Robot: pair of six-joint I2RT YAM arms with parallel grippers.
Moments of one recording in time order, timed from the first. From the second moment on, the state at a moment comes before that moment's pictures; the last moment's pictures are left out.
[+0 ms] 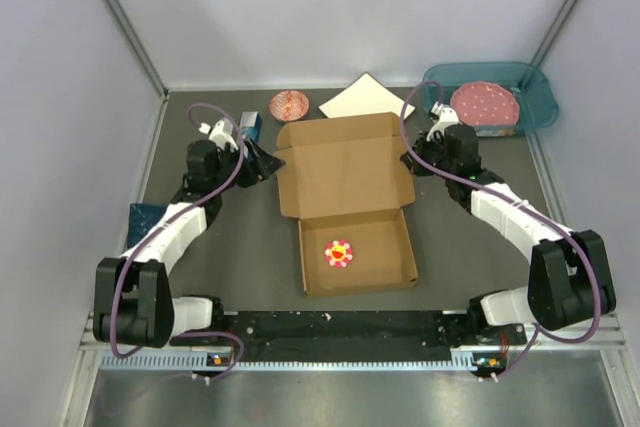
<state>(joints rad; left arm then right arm) -0.10 1.27 0.70 0.18 0.49 -0.62 0.28 1.36 0.82 0.08 -0.21 0.32</state>
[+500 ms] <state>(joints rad) -0.19 1.29 0.70 0.19 0.47 -0.59 0.32 1.29 0.78 0.08 -0.17 0.32</state>
